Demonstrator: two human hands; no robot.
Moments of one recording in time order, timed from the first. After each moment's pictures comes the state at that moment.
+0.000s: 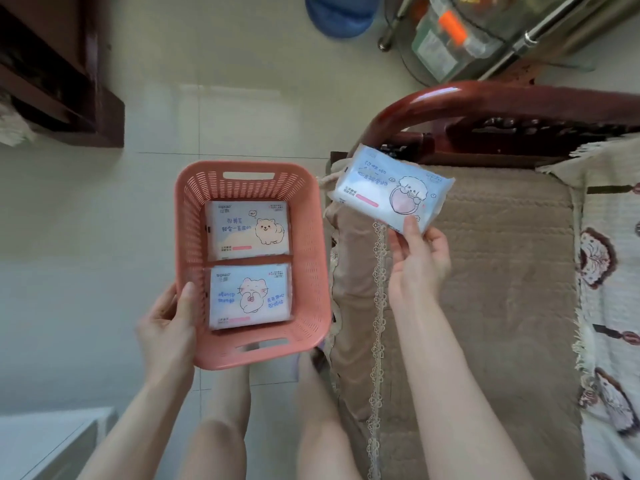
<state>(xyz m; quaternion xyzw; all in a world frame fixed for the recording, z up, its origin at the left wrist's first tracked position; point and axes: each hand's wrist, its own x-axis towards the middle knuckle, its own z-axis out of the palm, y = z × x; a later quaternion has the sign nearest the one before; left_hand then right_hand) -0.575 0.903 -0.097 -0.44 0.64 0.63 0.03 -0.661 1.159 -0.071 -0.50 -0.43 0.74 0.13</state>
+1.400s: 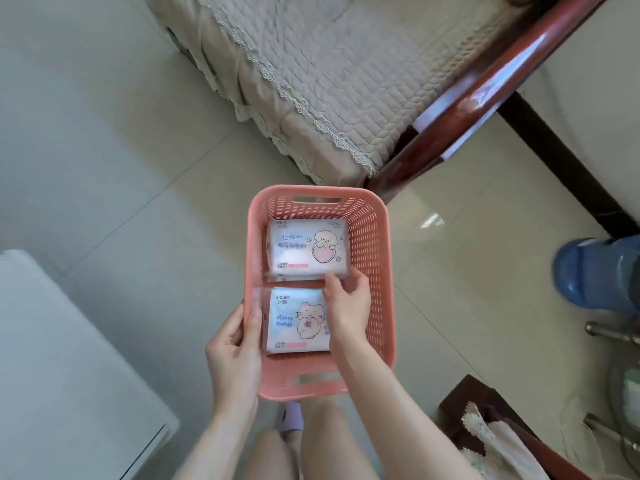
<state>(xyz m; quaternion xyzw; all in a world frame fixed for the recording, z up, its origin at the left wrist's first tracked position) -0.696 0.513 -0.071 -0.60 0.41 0.64 -0.25 -0.818 0.549 -0.104 -0.20 -0.77 0.48 -0.37</state>
